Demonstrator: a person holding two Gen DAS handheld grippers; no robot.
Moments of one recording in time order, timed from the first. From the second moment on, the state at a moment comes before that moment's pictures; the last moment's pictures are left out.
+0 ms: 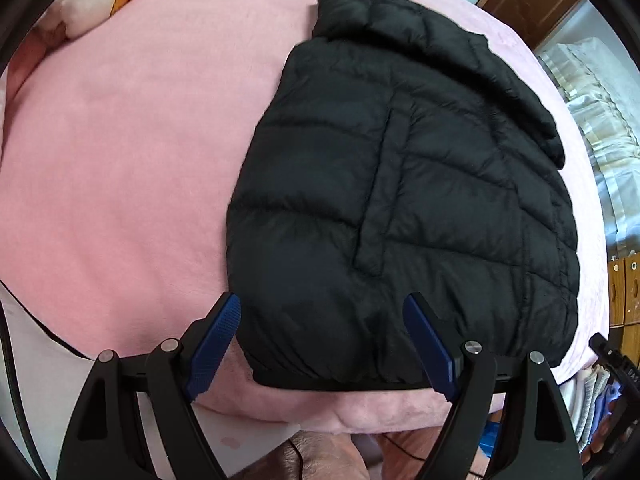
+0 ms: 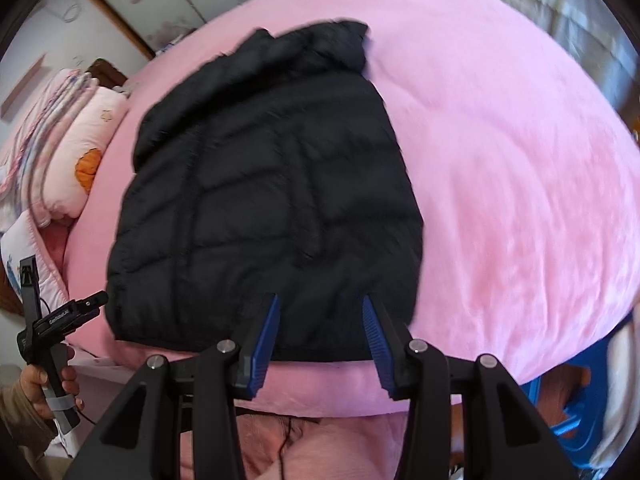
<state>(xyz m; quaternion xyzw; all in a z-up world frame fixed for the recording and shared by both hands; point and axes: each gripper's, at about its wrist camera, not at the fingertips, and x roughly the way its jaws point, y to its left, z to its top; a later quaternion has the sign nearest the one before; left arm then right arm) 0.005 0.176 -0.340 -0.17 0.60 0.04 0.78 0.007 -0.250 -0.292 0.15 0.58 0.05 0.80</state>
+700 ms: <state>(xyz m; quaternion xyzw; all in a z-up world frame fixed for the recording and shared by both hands) -0.018 0.213 -0.401 -0.26 0.59 0.05 0.77 0.025 -0.280 -0.388 0.21 0.63 0.06 0.74</state>
